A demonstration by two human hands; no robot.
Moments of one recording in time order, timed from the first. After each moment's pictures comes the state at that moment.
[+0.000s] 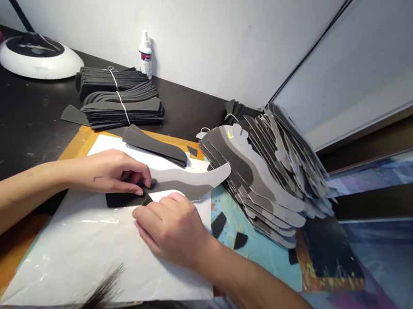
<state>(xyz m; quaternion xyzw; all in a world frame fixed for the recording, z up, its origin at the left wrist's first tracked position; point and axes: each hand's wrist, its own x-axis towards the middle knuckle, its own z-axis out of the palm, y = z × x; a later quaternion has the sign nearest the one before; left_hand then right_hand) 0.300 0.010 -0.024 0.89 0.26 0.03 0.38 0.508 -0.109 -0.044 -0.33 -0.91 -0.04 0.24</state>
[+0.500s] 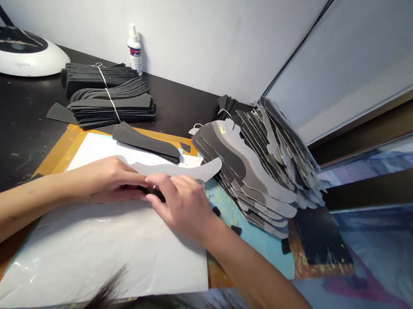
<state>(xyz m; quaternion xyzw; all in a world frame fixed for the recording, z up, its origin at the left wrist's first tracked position) 0.310 -0.003 -0.044 0.94 0.17 0.14 0.28 0.532 -0.091 -0.040 -0.42 -0.87 0.01 0.25</state>
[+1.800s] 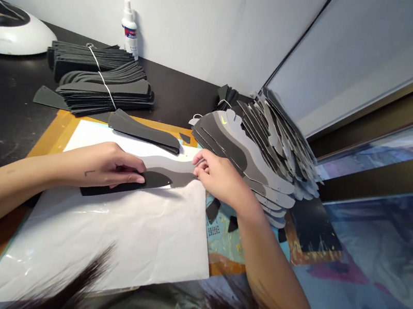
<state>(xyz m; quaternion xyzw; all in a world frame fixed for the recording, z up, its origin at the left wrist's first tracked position) 0.309 0.001 -0.030 0.89 0.24 0.02 0.39 0.588 -0.073 -0.009 -0.65 -0.70 0.26 0.15</state>
